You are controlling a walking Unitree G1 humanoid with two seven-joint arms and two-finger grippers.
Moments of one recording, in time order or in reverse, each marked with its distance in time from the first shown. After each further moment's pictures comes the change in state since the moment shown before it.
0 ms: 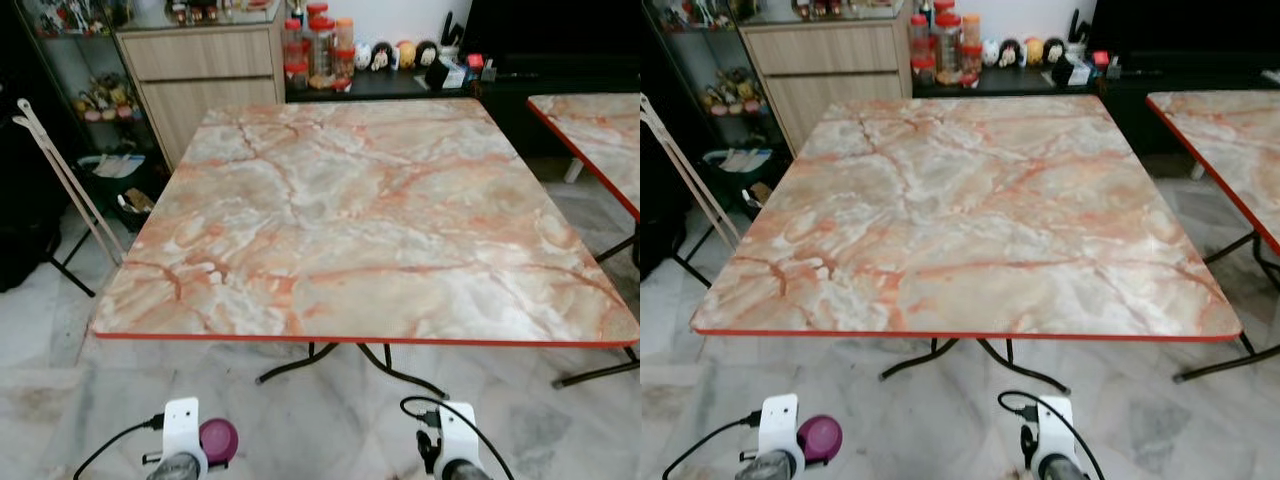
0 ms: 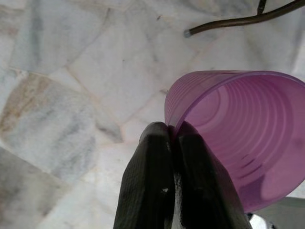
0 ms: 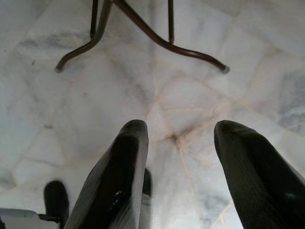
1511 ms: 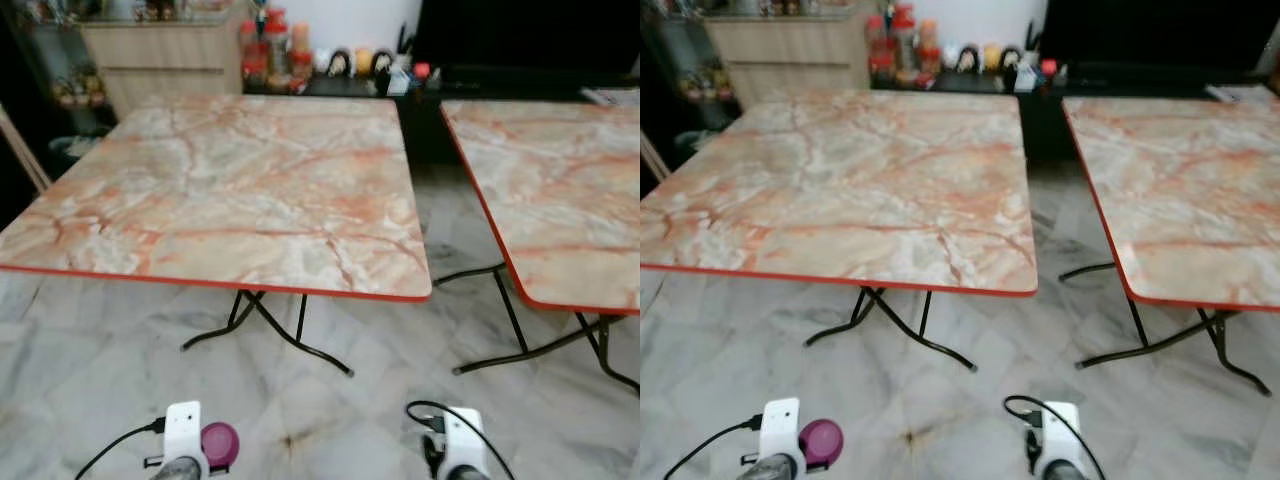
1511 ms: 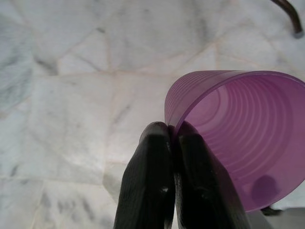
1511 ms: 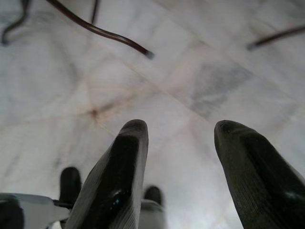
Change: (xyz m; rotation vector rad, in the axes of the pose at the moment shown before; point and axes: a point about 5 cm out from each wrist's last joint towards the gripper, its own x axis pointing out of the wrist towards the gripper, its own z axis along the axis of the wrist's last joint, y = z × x) left arm -0.001 0.007 -0.009 0.009 0.021 0.020; right arm 0.000 0.012 0.000 0.013 -0.012 0.027
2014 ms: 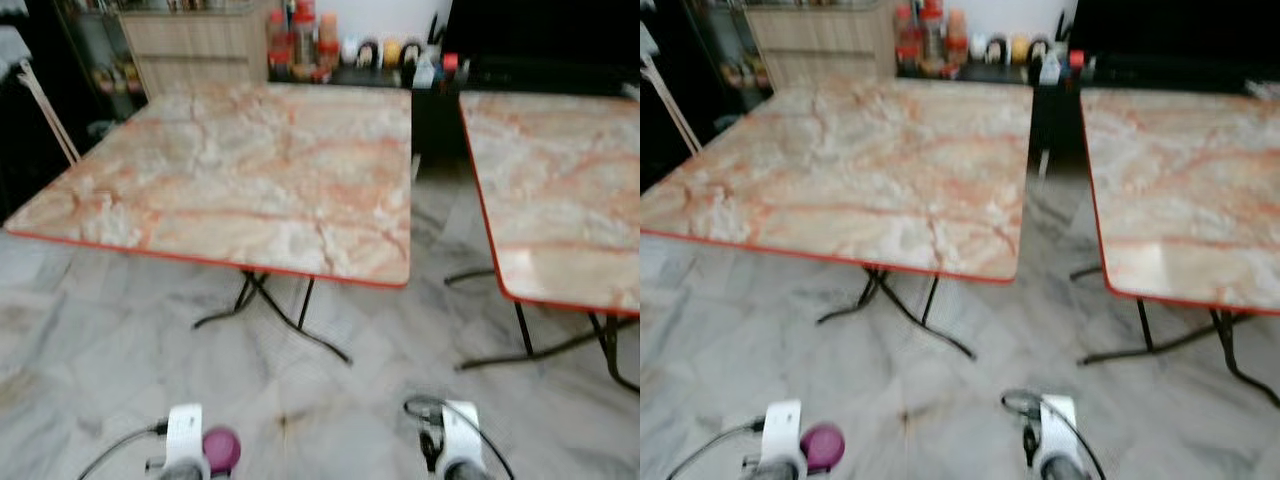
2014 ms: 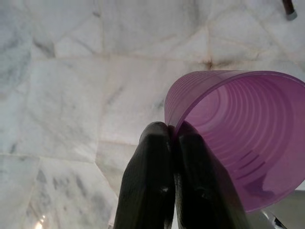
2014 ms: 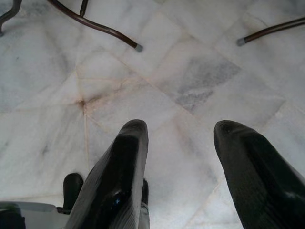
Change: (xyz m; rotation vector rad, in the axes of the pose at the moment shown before) left arm 0.000 -0.008 -0.001 0.025 0.001 -0.022; right arm -0.002 -0.012 -0.002 -0.001 0.002 -0.028
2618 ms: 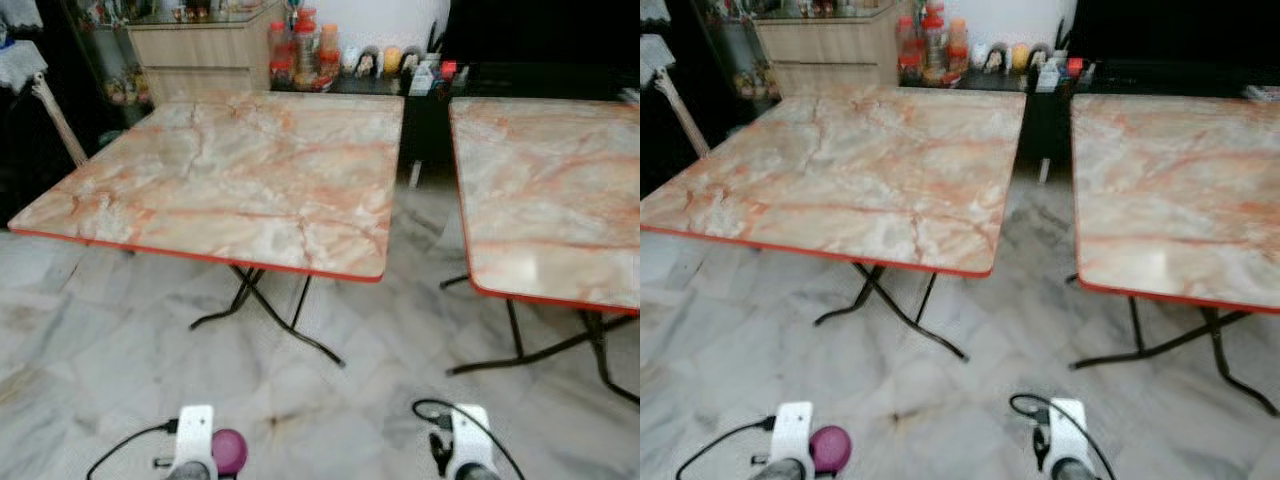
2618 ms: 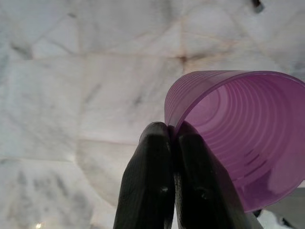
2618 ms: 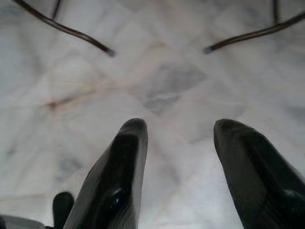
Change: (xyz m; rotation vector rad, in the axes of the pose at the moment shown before) left arm 0.000 -0.005 0.003 0.064 -0.014 -0.005; right arm 0.000 -0.006 0.002 -0.007 -0.008 -0.005
